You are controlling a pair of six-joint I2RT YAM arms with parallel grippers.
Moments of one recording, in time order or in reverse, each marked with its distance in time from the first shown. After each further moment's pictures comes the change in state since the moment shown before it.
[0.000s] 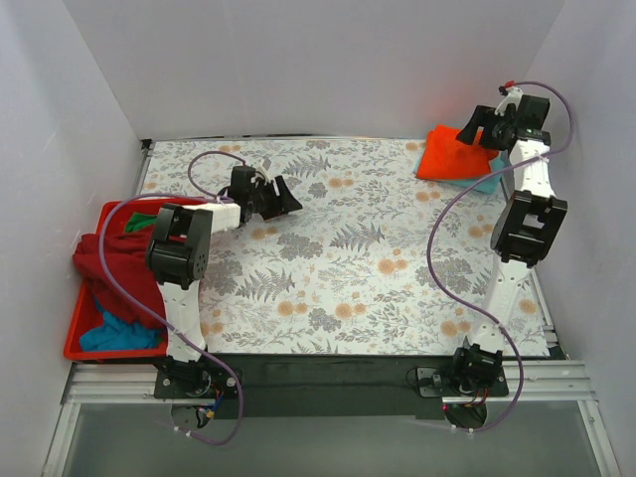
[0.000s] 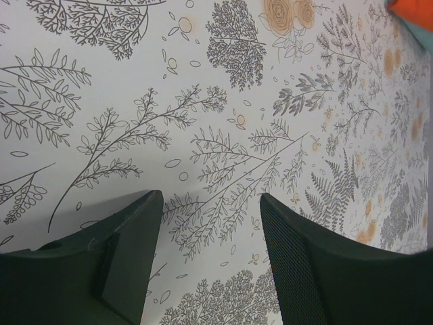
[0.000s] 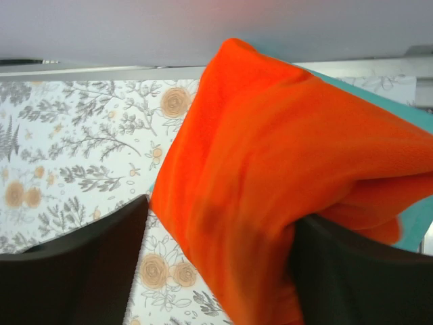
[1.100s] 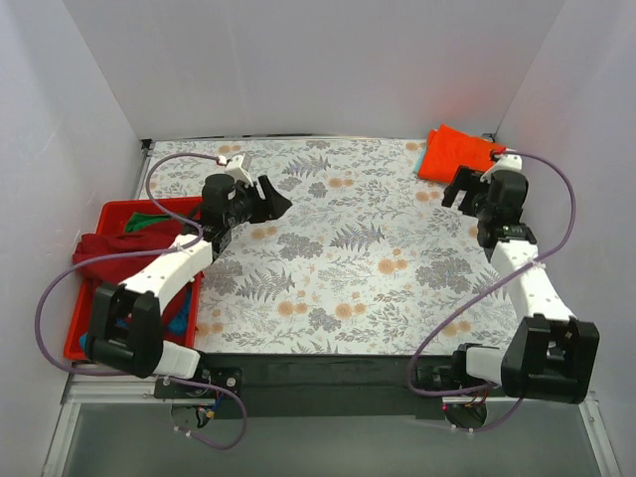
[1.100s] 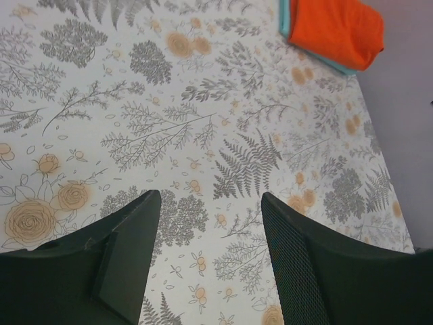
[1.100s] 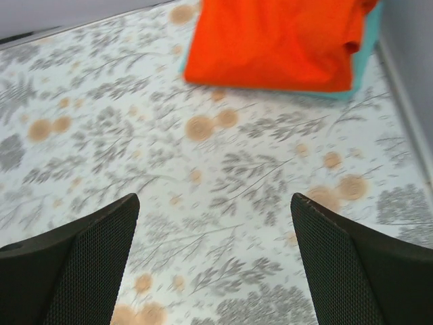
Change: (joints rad) left arm -0.070 -0.653 -0.335 -0.067 -0.155 0.024; right arm 0.182 -1.111 -1.342 0.406 0.532 0.148
